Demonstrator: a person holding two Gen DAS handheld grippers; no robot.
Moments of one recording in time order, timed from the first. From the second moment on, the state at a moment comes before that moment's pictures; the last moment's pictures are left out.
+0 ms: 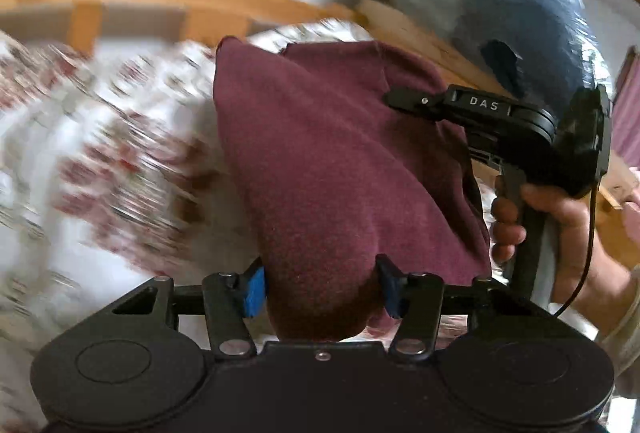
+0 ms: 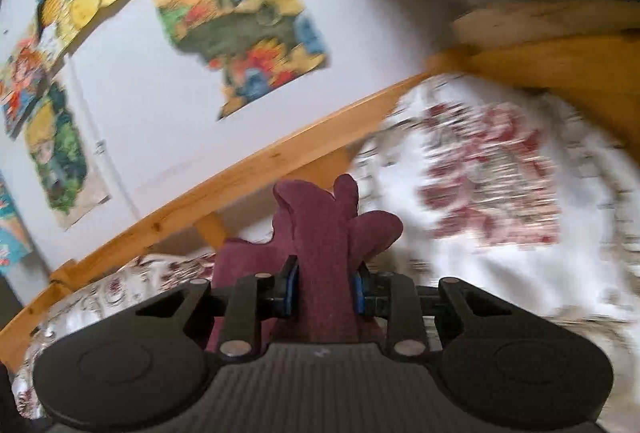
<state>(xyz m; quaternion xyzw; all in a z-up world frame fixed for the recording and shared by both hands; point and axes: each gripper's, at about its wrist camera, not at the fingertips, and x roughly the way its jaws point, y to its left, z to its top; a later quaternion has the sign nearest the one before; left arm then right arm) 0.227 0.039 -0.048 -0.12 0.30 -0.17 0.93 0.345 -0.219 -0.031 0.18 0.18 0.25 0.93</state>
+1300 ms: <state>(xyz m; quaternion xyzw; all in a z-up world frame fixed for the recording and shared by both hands) 0.275 0.082 -0.082 -0.15 0.29 -0.04 0.94 0.389 -0.148 -0.060 0.01 0.20 0.18 0.96</state>
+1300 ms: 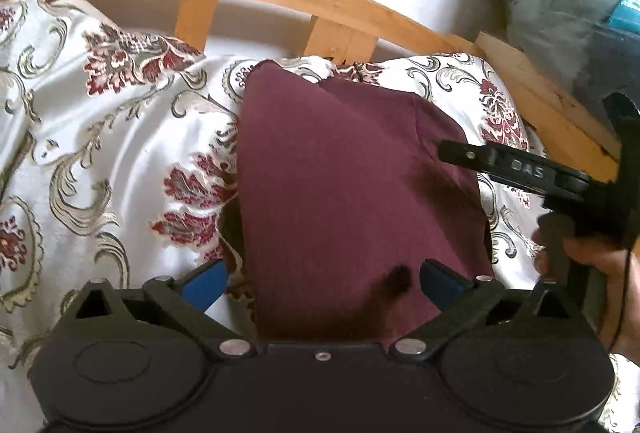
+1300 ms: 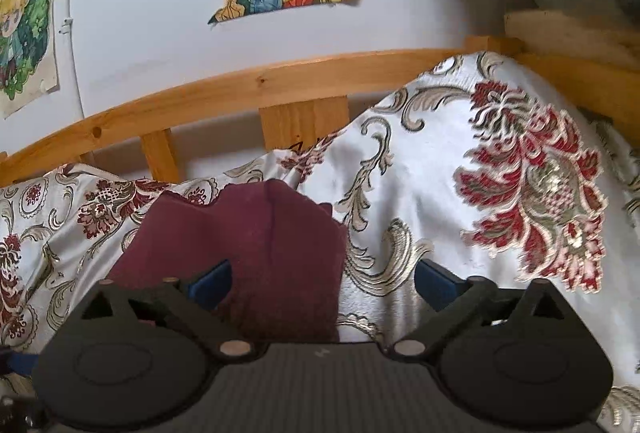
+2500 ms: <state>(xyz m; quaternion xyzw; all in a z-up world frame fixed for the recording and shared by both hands) 0.145 0.065 0.022 -0.06 0.21 0.10 0.97 0.176 -0.178 0.015 0.05 0.09 0.09 0.99</state>
